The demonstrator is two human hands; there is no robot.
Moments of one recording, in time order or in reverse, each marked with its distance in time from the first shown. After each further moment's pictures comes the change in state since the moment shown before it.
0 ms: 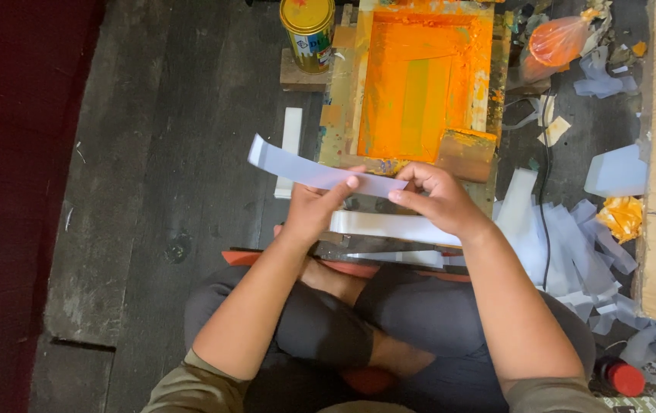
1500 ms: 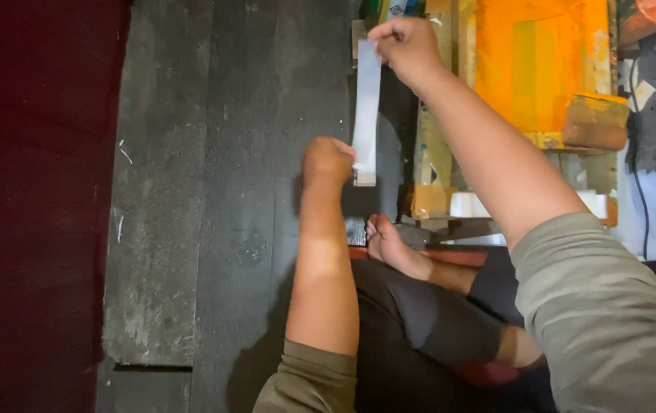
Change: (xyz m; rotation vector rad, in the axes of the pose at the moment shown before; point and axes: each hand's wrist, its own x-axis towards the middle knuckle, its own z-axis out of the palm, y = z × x) left_hand 0.082 -0.036 -0.200 0.946 0.121 -0.547; right_hand 0.284 0.026 0.137 -0.229 0.306 -0.207
